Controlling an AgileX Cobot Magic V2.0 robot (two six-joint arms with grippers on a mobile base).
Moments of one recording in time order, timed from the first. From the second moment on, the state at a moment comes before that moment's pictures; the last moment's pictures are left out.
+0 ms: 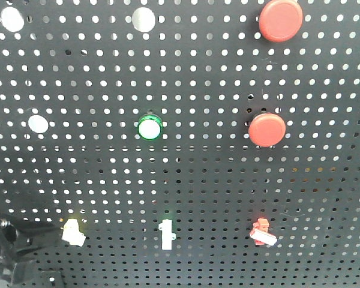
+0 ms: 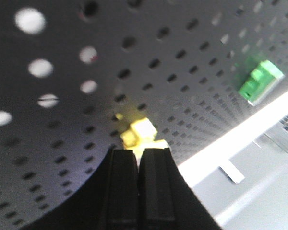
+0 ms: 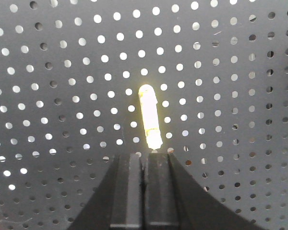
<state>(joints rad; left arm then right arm) -0.10 1.08 -0.89 -0.94 0.68 0.94 -0.05 0.47 -0.62 0.03 0.18 0.10</state>
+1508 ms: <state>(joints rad) -0.10 1.11 -0.89 -0.91 0.73 0.94 -0.05 0.47 -0.62 0.03 0.18 0.10</state>
